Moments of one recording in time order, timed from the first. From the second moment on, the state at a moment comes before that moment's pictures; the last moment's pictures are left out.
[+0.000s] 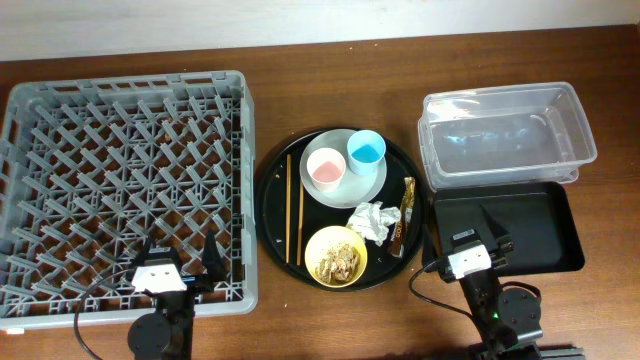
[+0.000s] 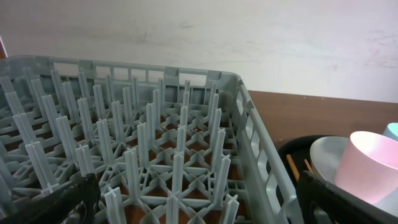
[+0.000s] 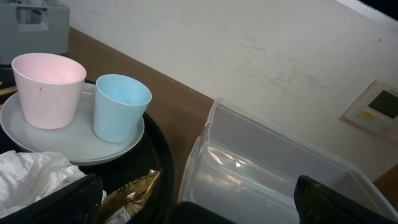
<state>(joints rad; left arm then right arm) 0.04 0.01 0.01 -0.08 0.02 -0.10 0.14 0.01 0.01 -0.07 -0.02 -0.42</state>
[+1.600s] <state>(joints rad) -0.04 0.54 0.97 -0.60 0.38 -0.04 0.14 0.02 0.01 -0.07 0.02 -0.42</state>
